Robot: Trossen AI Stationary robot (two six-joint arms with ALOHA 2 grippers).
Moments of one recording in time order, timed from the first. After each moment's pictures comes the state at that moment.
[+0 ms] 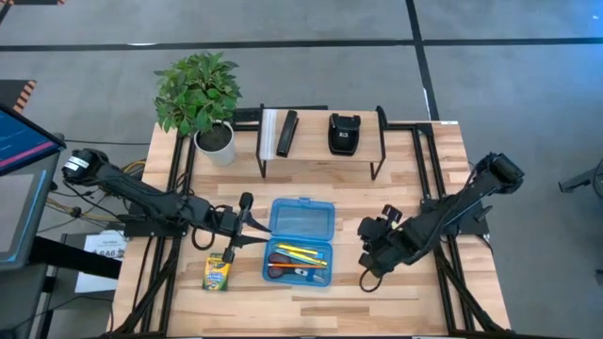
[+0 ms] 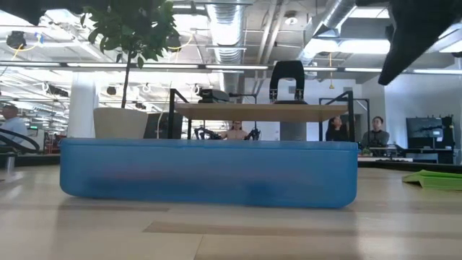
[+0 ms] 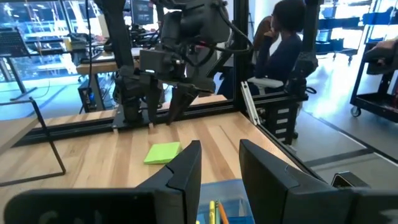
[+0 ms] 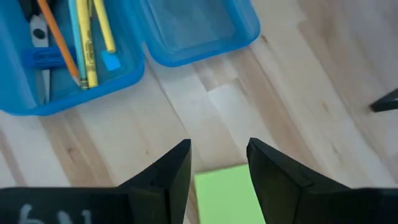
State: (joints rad) left arm -0.35 1.07 0.44 0.59 -0.09 0.04; right arm 0.58 1.48 1.12 -1.02 0.49 1.02
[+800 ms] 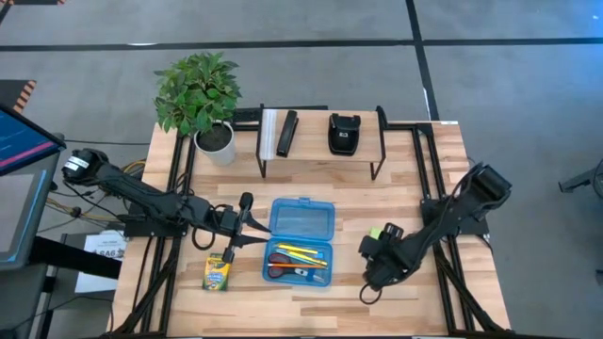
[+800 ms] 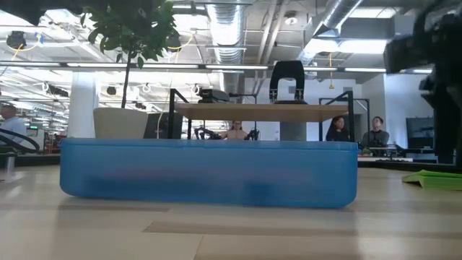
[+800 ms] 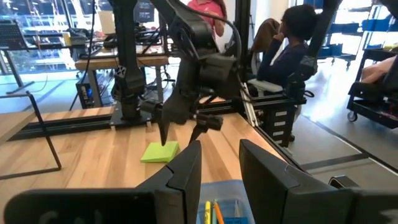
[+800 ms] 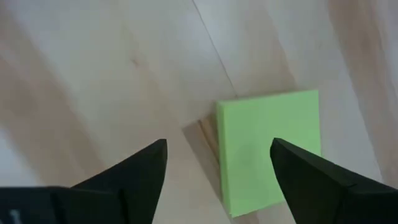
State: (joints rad) left arm -0.35 1.07 0.44 0.58 -0.09 0.00; right arm 0.66 1.68 0.99 -0.92 0.30 1.10
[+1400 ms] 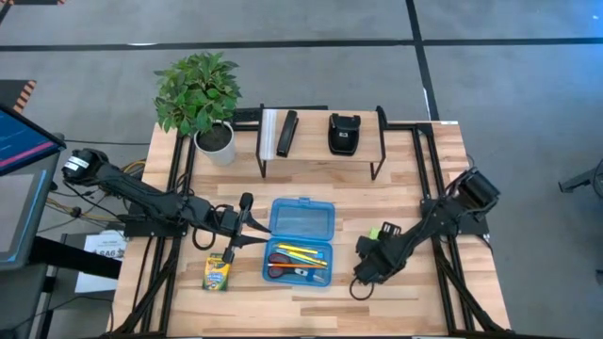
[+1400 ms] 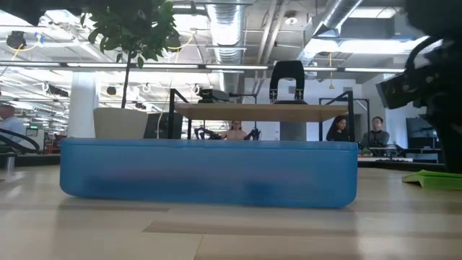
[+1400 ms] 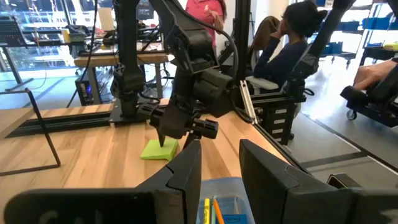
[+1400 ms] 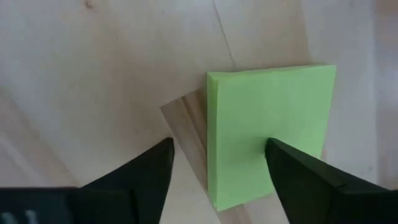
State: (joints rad) left arm -0.35 1.07 0.44 0.57 -0.09 0.00; right arm 0.57 1.81 0.99 -0.99 0.17 0.97
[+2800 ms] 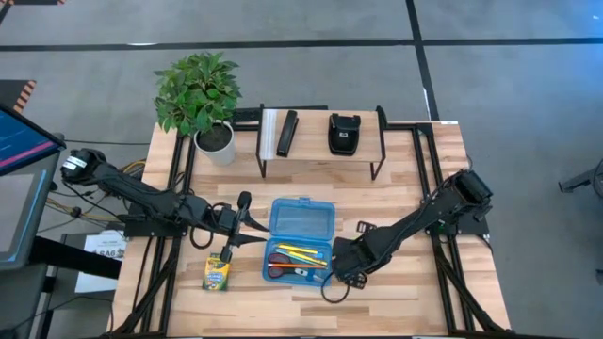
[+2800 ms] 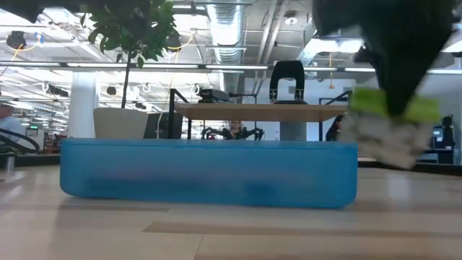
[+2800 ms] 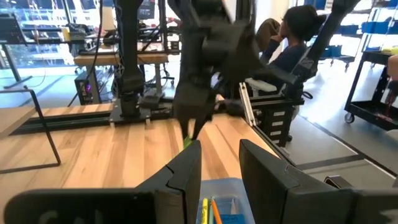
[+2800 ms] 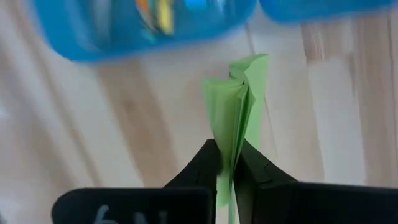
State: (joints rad) left arm -0.35 1.02 0.44 0.53 -0.09 -0.02; right arm 0.49 1.82 1.40 -1.08 0.13 0.77
